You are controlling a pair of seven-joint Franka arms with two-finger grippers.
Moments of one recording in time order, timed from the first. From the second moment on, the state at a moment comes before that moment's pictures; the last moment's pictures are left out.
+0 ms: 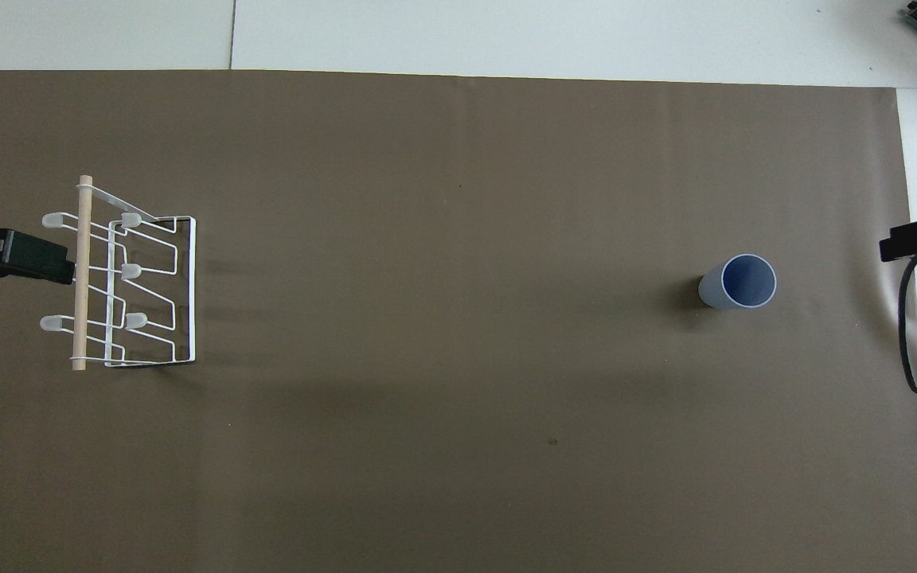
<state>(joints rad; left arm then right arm) 0.06 -0.03 -0.13 -1.56 -0.02 1.50 0.04 -0.11 0.00 0.00 -1.56 -0.02 1.60 -0.11</state>
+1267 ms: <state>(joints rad) 0.05 -0.03 -0.14 -1.56 -0.02 1.50 0.03 -0.11 -0.01 0.01 -1.62 -0.02 1.68 -0.11</state>
